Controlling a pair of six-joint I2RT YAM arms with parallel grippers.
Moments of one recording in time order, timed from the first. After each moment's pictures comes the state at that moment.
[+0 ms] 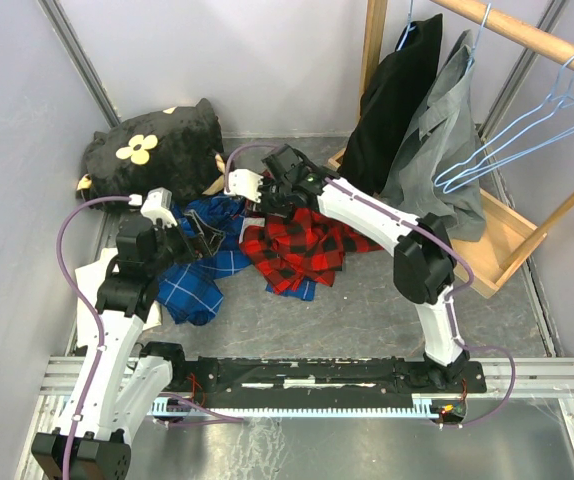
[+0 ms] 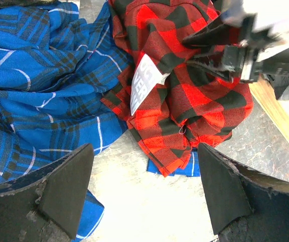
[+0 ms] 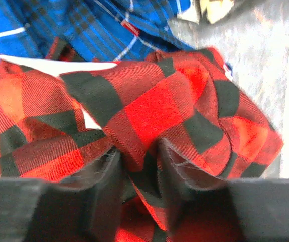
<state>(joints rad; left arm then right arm) -0.10 0.72 0.72 -0.43 0.27 -0.42 0.78 2.07 1.87 -0.59 -0.18 -0.73</state>
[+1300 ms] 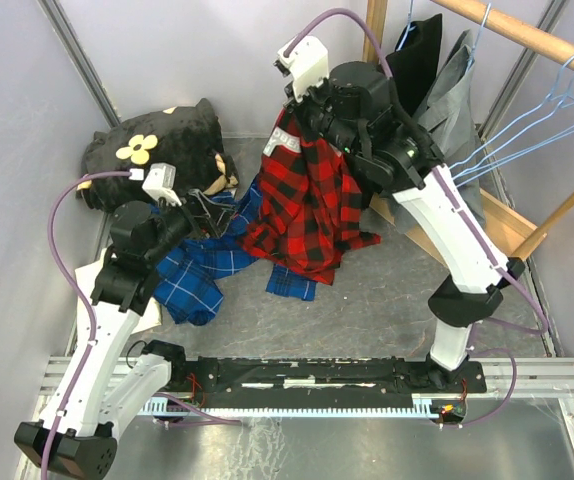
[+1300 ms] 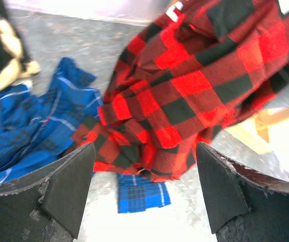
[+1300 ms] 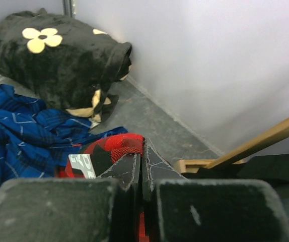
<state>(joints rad) -0.24 0.78 0.87 -0.24 0.31 -0.42 0.81 1.82 2.47 -0.79 0.21 -0.23</state>
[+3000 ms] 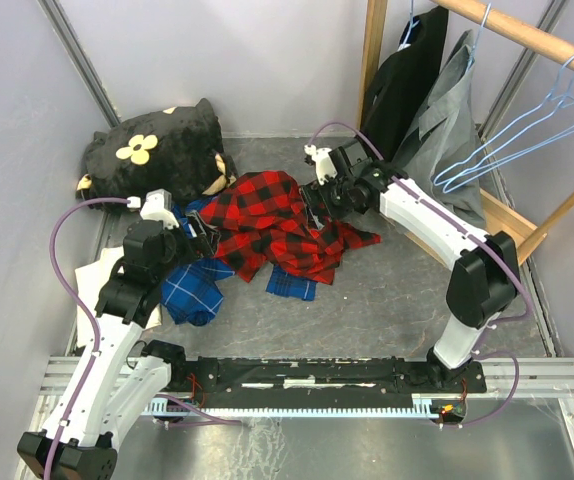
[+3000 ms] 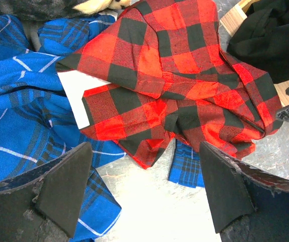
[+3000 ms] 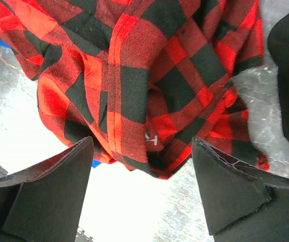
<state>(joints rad) -0.24 0.69 0.75 -0.48 -0.02 -0.42 0.57 1.74 1.54 -0.71 -0.20 0.03</state>
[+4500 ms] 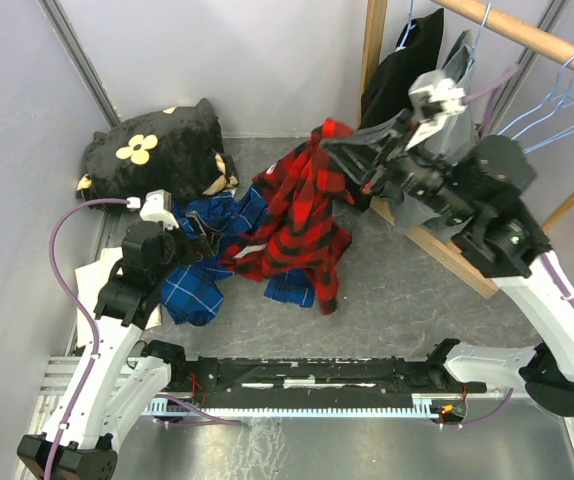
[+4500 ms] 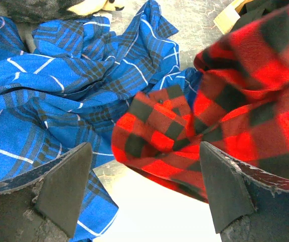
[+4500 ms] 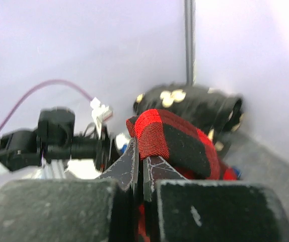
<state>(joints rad) -0.24 0.68 0.75 -0.48 0.00 -0.42 0.78 1.16 1.63 -0.24 -0.21 0.20</state>
